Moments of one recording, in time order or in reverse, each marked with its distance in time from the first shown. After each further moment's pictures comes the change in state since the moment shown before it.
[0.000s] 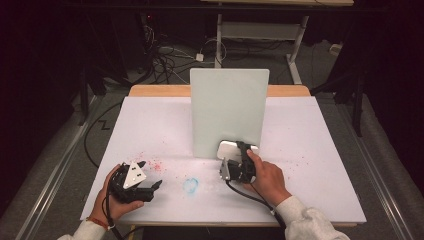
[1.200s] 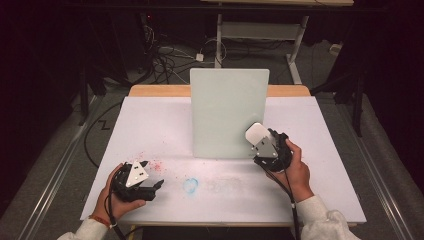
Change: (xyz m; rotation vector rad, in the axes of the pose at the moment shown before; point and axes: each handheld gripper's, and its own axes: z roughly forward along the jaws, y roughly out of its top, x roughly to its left) left arm 0.000 0.002 0.006 0.006 -0.015 0.005; right arm -0.067 -0.063 -0.018 -0.029 0.005 0.443
